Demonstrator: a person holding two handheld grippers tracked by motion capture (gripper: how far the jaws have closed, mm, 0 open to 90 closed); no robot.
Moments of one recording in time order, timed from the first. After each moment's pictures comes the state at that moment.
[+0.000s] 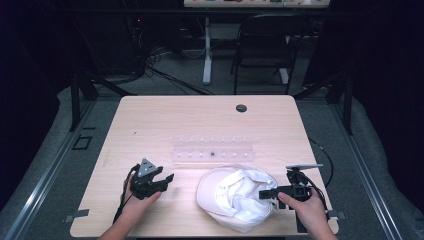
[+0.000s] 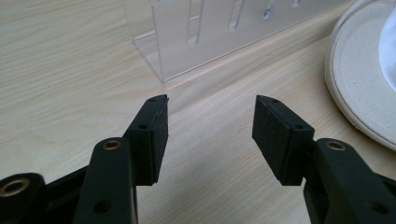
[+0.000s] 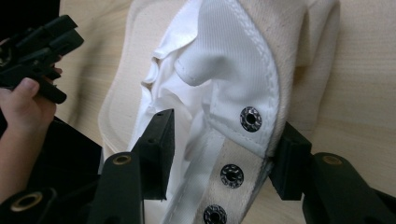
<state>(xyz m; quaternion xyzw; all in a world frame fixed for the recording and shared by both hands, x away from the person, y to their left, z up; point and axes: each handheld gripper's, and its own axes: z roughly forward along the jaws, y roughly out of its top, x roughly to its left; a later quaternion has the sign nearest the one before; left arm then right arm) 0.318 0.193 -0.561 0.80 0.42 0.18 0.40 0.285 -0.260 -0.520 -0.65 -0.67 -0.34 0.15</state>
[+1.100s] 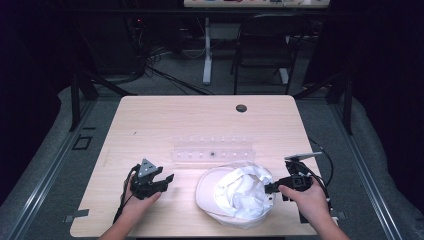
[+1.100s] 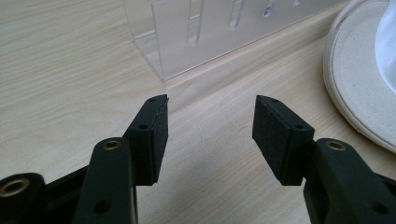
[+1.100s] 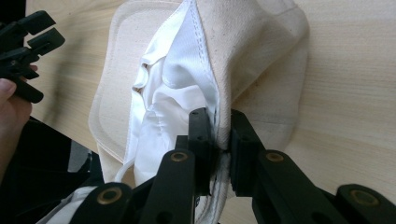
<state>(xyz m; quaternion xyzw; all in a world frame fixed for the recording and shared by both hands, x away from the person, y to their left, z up) 0.318 0.193 -0.561 0.80 0.42 0.18 0.39 0.301 -0.256 -0.492 -0.65 -0.70 -0.28 0.12</state>
